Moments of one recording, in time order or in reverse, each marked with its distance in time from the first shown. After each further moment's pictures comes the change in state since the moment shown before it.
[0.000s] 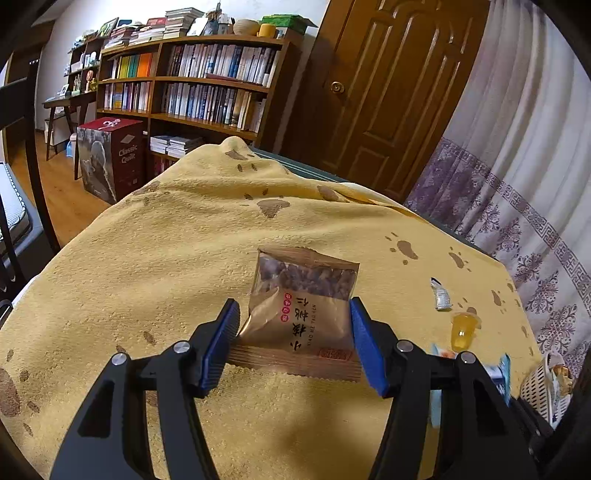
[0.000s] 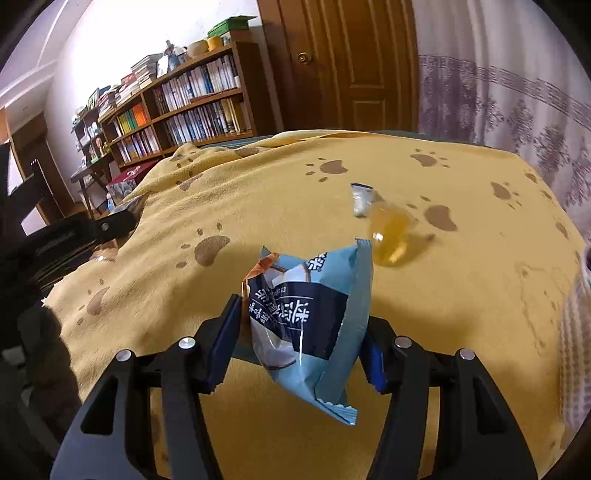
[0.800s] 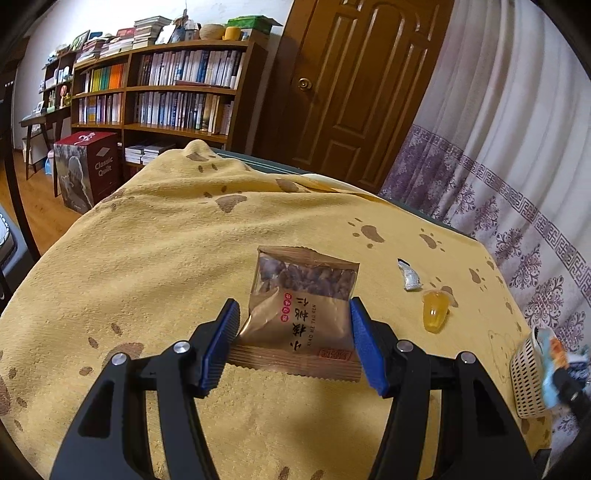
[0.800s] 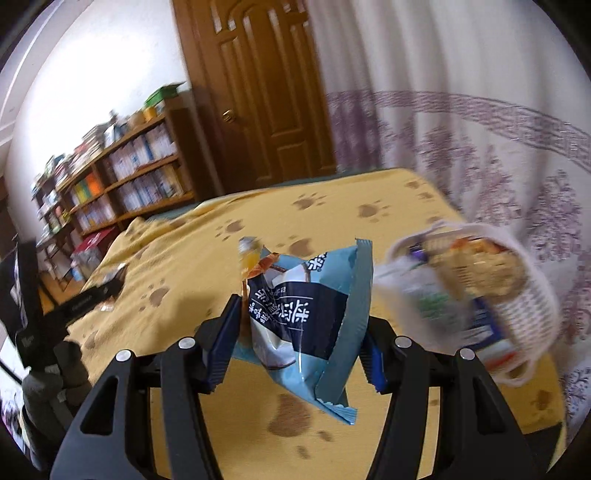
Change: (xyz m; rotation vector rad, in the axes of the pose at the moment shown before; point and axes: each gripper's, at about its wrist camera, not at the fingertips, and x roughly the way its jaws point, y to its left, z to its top) left arm -0.007 -0.032 -0.013 0.087 0.003 -0.070; right arm -0.138 -0.090 -0.015 0.192 -0.194 -0.178
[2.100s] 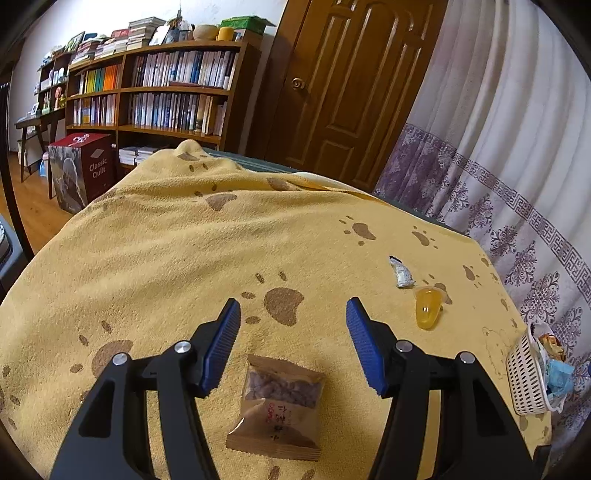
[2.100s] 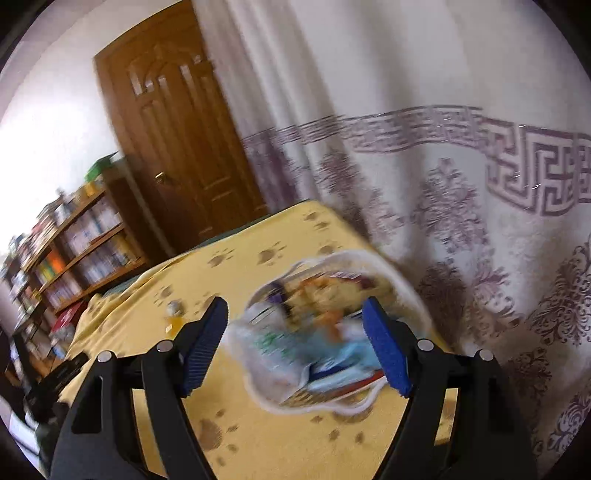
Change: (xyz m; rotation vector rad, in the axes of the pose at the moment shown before) left arm 0.003 -0.003 -0.002 0.002 0.003 -0.019; right arm -0.055 -0.109 0.012 0.221 -0.118 -0.113
